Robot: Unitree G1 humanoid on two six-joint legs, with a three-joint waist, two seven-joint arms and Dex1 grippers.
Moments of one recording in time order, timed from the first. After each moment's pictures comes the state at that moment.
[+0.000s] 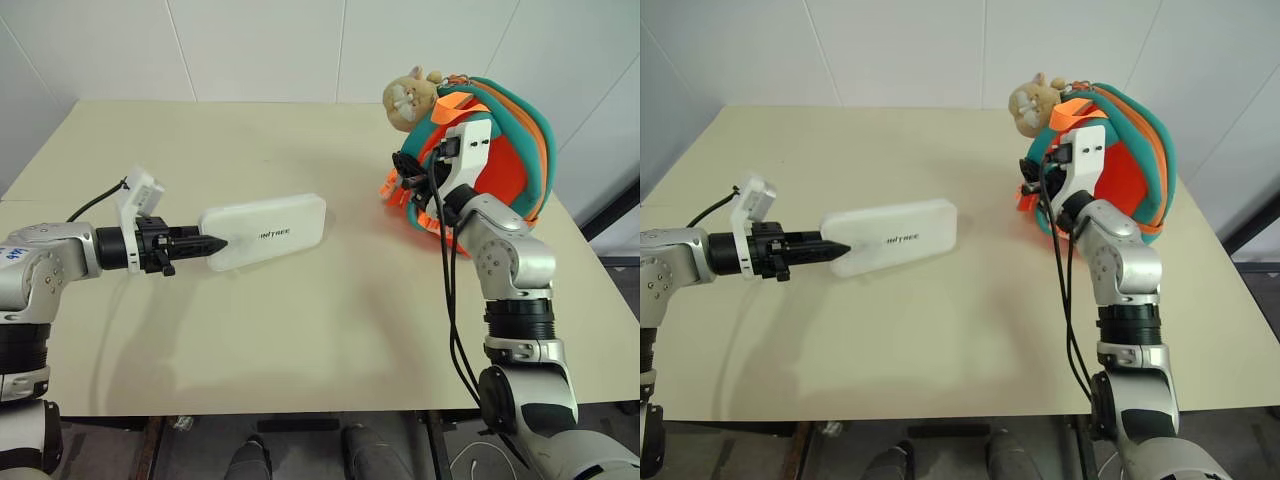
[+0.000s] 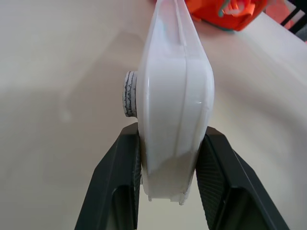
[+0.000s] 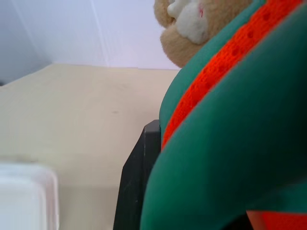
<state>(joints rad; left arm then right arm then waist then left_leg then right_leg) -0.66 0.95 0.16 0.06 -0.63 0.95 -0.96 -0.84 -0.33 -0.16 0.12 0.41 0.57 0.44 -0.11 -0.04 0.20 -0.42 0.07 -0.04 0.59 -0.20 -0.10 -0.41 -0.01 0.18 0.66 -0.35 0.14</state>
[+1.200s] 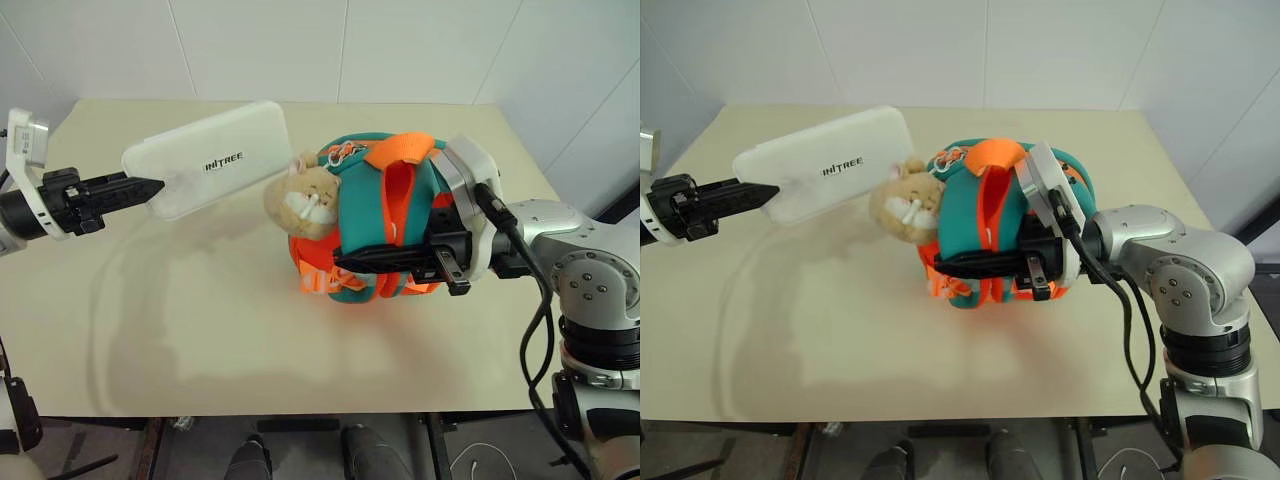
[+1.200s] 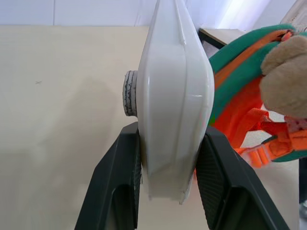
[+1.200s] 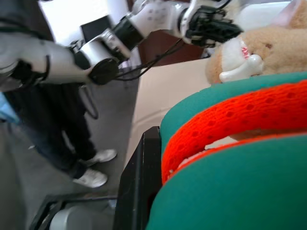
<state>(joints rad) -0.74 1.05 0.34 0.32 -0.68 0.90 -1.15 -0.83 -0.67 -0.02 -0.39 0.97 1.00 1.07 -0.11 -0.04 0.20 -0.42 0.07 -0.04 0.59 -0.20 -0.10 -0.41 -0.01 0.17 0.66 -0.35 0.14</state>
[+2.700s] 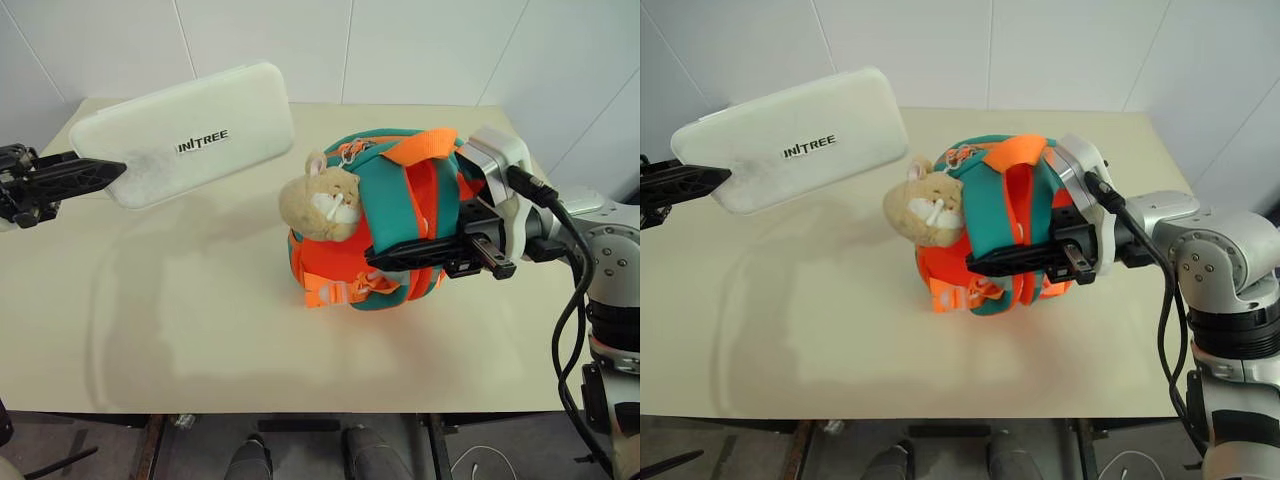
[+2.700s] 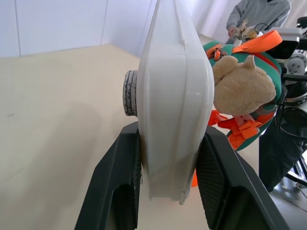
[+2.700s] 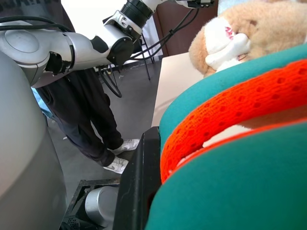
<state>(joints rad) -0.78 1.15 0.38 0.35 -0.72 0.89 -1.38 -0.86 -0.78 -0.01 -0.23 0.97 1.01 1.25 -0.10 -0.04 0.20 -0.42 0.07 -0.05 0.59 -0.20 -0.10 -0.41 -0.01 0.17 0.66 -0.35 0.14</state>
